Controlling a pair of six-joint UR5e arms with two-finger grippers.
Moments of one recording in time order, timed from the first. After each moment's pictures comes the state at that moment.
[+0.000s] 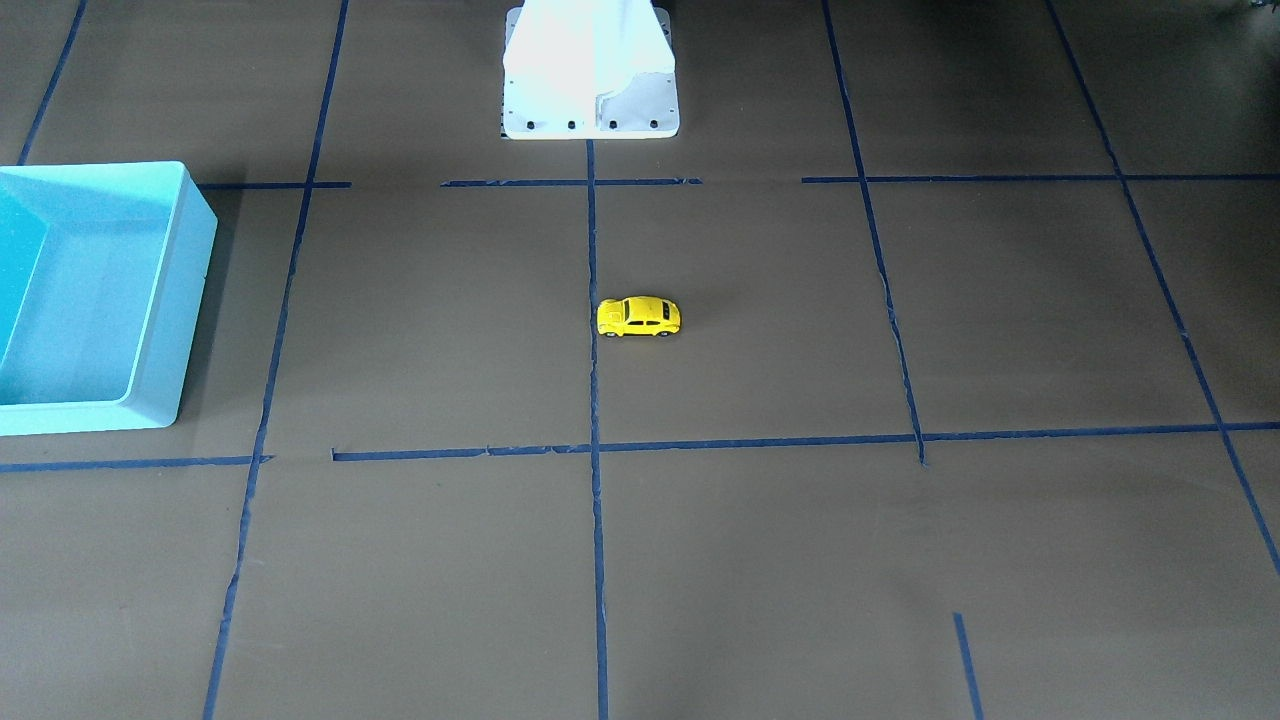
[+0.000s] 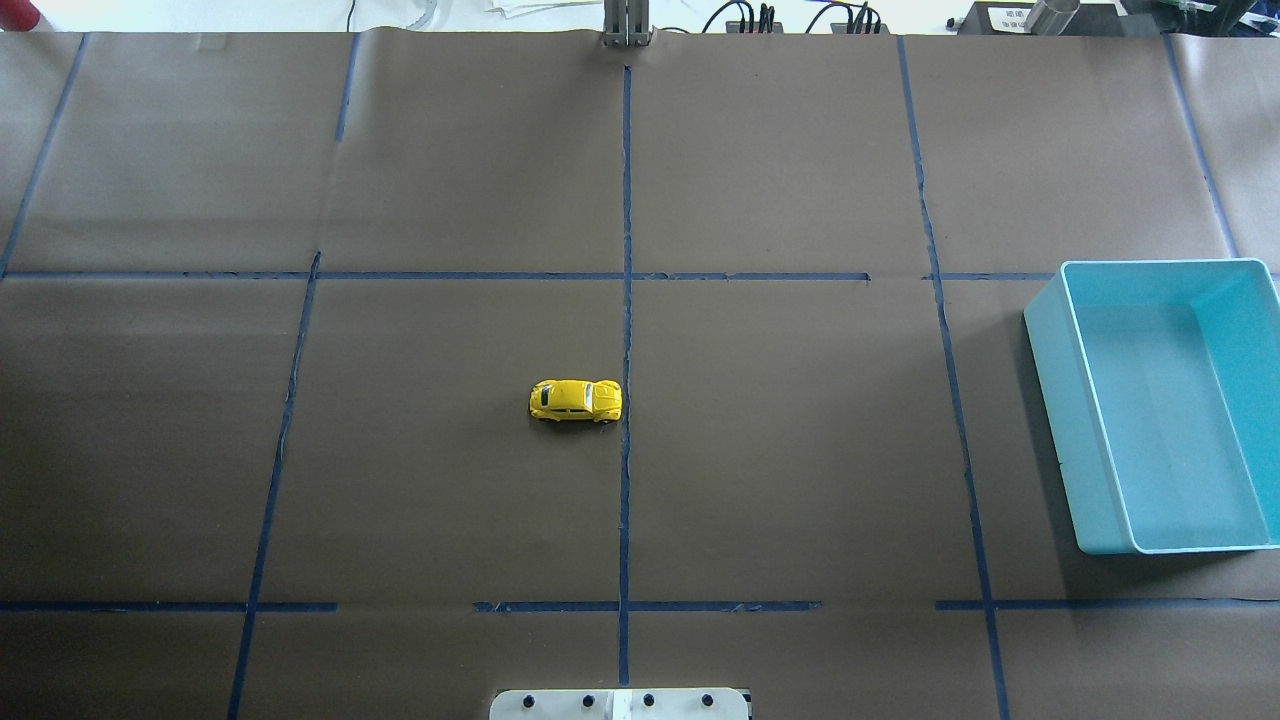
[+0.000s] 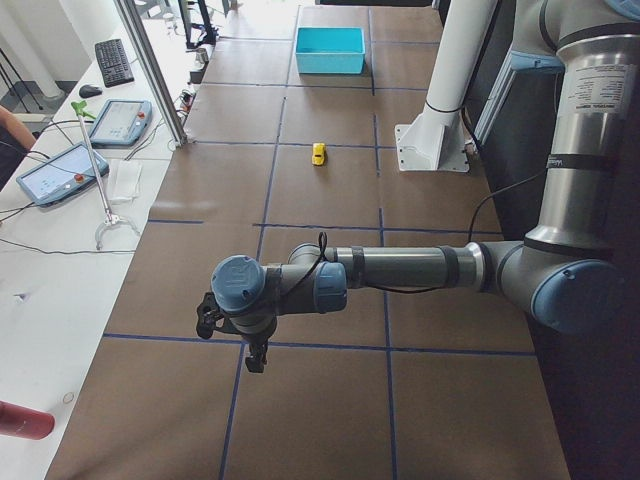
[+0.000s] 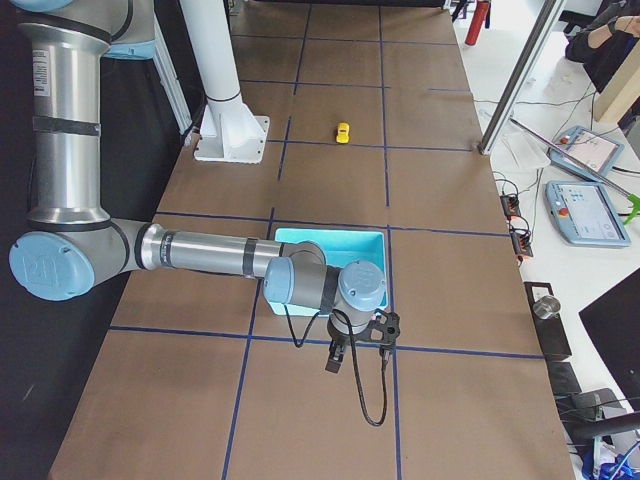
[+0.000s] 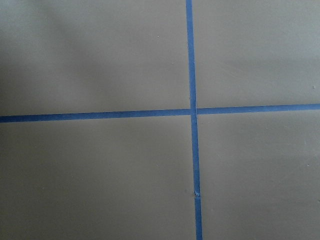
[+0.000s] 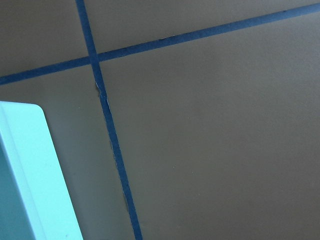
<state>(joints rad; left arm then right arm) -1.66 -1.63 -1.50 -1.52 -2.42 0.14 1.59 -1.64 1.58 -1.65 2.33 0.13</state>
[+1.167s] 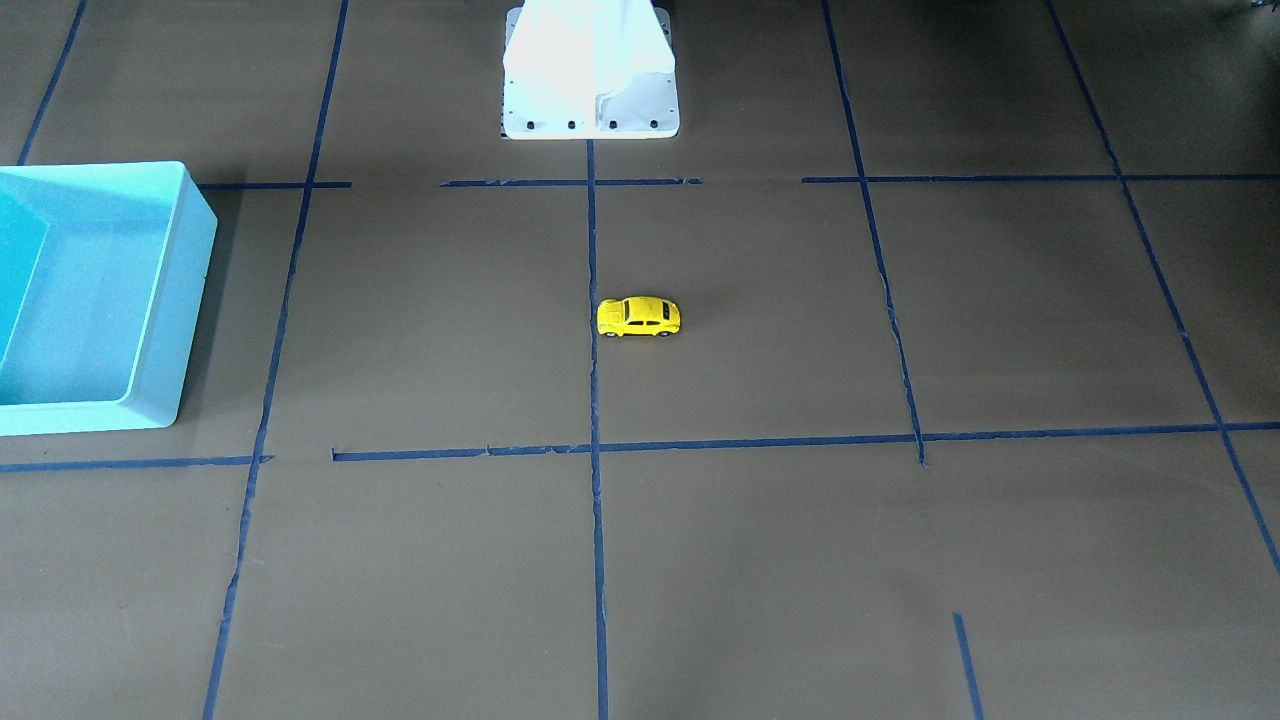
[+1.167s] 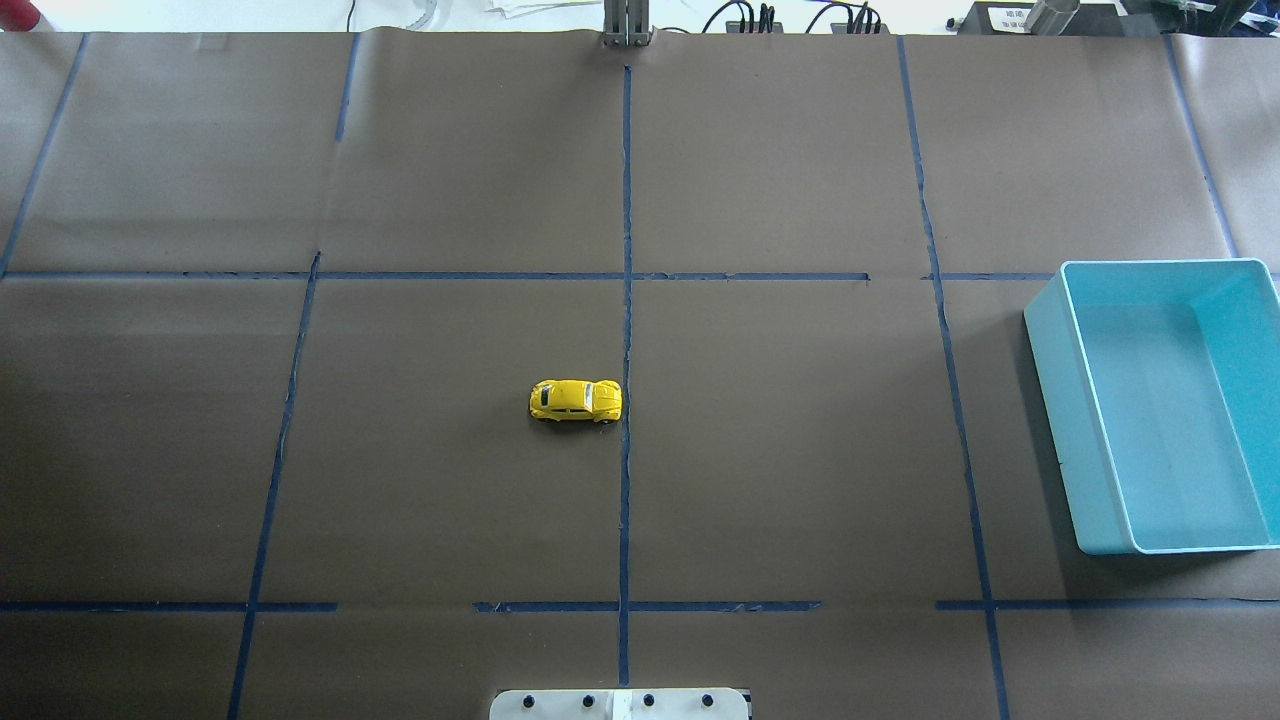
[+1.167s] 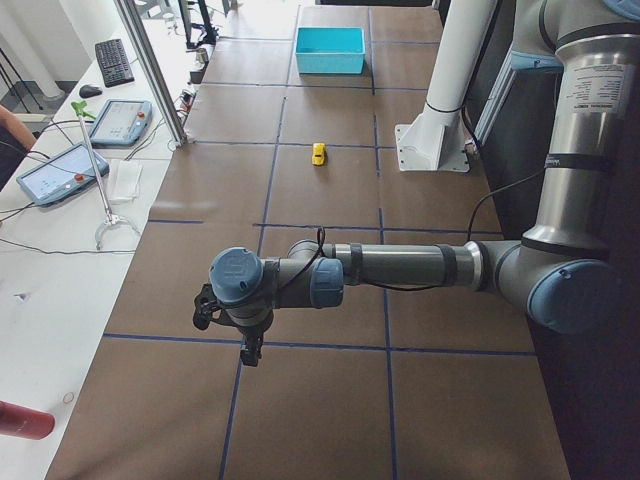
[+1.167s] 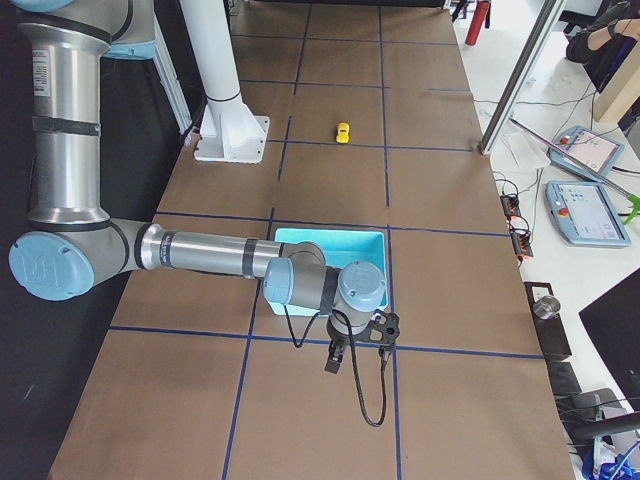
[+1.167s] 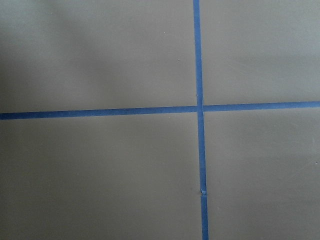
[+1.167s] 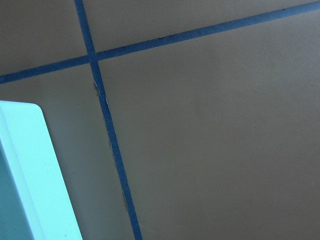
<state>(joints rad) -1.62 -1.64 -1.51 -1.59 -2.42 0.15 1.59 -1.64 1.58 -1.65 2.33 0.13</state>
